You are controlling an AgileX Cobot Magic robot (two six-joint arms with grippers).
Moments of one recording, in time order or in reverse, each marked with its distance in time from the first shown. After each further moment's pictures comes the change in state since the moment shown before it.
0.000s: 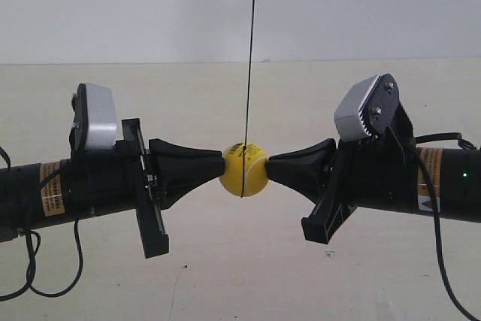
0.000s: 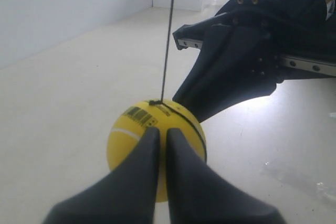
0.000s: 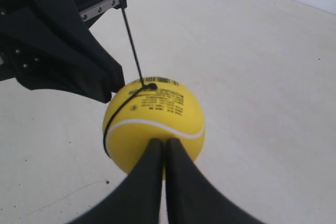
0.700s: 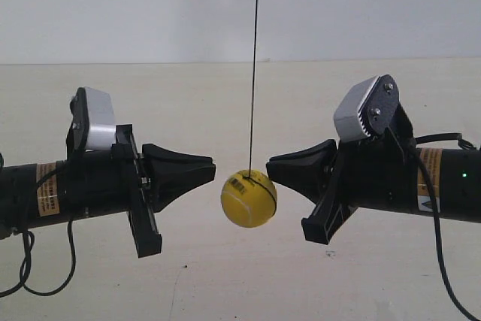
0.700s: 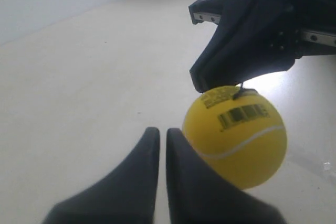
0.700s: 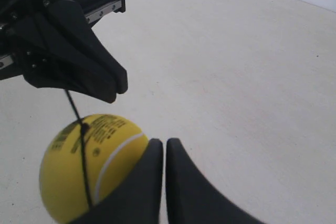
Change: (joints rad) left arm 0.036 0.000 0.000 0.038 0.059 -0.039; right arm 0.000 0.000 0.000 -0.002 0.010 0.000
